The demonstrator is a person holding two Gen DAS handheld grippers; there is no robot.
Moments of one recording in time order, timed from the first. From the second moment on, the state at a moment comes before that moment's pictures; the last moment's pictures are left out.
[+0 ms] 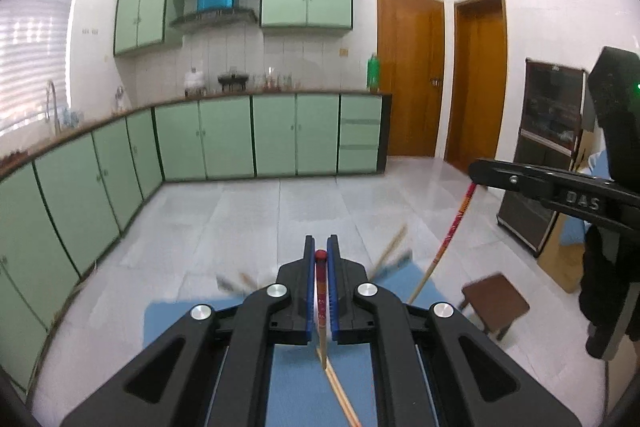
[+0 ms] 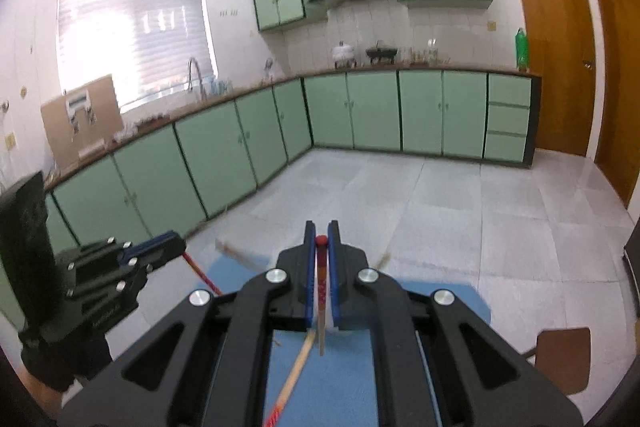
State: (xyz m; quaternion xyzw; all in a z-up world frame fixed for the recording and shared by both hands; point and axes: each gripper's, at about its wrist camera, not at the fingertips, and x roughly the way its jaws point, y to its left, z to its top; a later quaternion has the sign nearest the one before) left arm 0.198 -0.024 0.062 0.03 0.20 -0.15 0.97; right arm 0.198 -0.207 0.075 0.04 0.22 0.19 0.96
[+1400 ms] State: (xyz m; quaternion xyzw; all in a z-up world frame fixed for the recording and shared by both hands) left arm 0.145 0.013 -0.144 -0.02 0.35 -0.05 0.94; right arm 0.126 -0.217 -0.121 0.03 0.31 0.09 0.95
